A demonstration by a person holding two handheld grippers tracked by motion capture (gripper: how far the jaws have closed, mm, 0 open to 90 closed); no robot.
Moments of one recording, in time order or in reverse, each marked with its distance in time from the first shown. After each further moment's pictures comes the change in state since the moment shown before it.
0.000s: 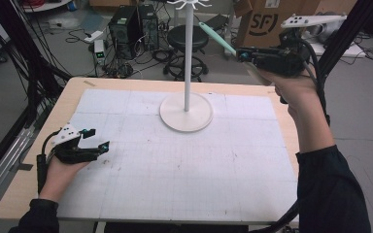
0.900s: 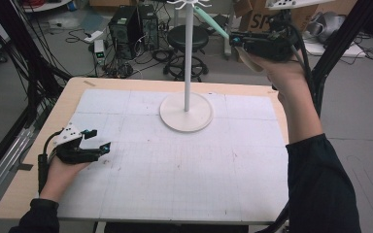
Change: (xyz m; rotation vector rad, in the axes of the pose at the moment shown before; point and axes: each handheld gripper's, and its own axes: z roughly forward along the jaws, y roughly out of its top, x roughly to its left) left arm -0.001 -0.001 0.003 0.017 -0.015 0.010; right arm 0.006 0.026 0.020 0.003 -0.086 -0.030
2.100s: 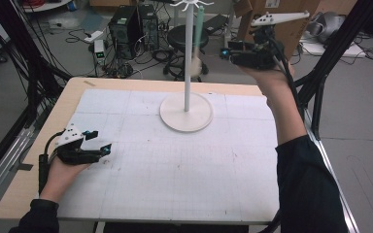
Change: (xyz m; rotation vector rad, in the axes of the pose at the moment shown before) left arm -0.002 -0.001 0.001 0.015 -0.007 0.013; right arm -0.007 -0.032 0.031 0.036 -0.030 -0.030
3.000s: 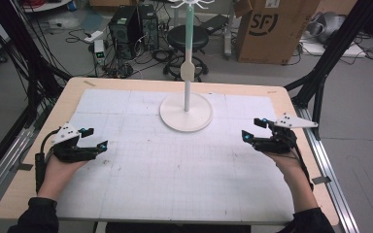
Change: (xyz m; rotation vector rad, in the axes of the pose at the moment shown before) left arm 0.010 0.002 -0.006 -0.014 0.046 -0.005; right arm -0.013 -0.244 -0.034 -0.004 0.019 0.087
